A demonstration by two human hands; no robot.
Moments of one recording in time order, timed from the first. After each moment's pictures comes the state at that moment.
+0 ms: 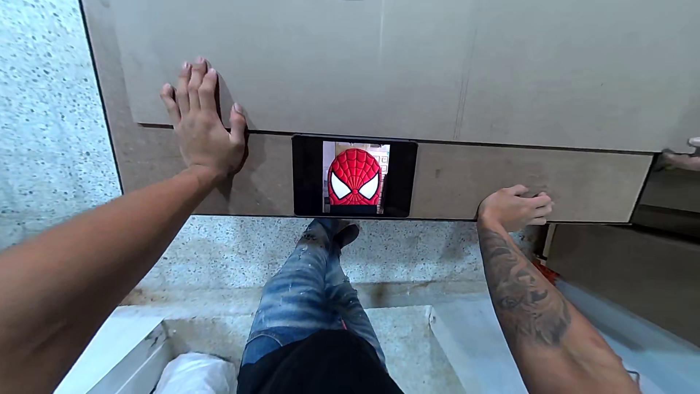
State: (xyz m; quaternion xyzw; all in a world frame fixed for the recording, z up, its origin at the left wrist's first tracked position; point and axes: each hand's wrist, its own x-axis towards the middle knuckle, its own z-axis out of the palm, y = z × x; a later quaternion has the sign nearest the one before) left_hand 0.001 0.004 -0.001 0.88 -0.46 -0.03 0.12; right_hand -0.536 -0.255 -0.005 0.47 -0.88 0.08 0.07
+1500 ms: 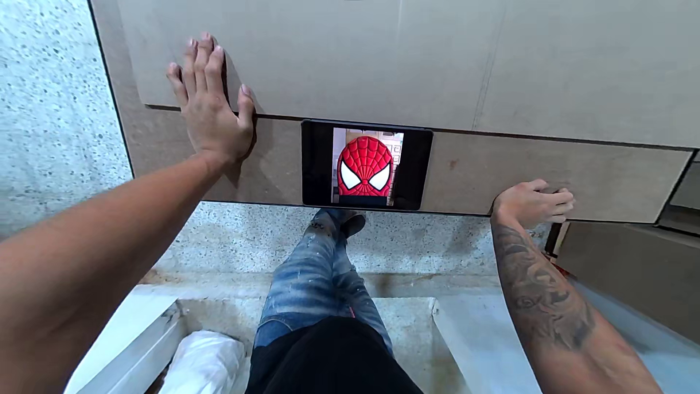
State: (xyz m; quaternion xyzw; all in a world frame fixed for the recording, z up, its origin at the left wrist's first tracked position) left_hand -0.006 0.002 0.003 0.88 -0.45 -0.03 0.12; right_hand -0.535 -0.255 0.001 0.47 -0.88 0.08 0.08
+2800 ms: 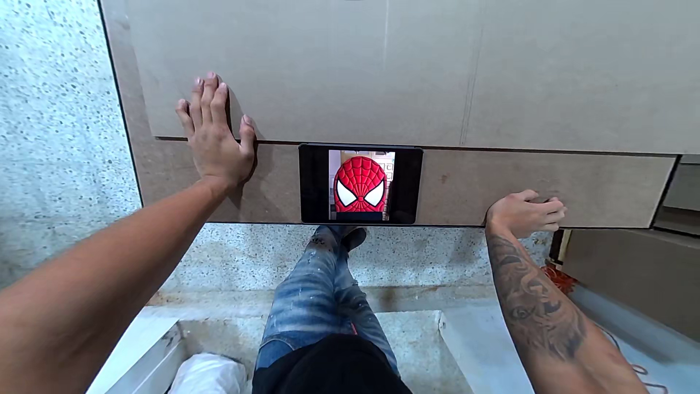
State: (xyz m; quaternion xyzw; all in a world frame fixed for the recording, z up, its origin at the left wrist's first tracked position) left_hand -0.003 0.002 -0.002 0.88 -0.46 -0.01 0.12; right_hand -0.538 -0.258 -0.005 0.46 -0.88 0.09 0.08
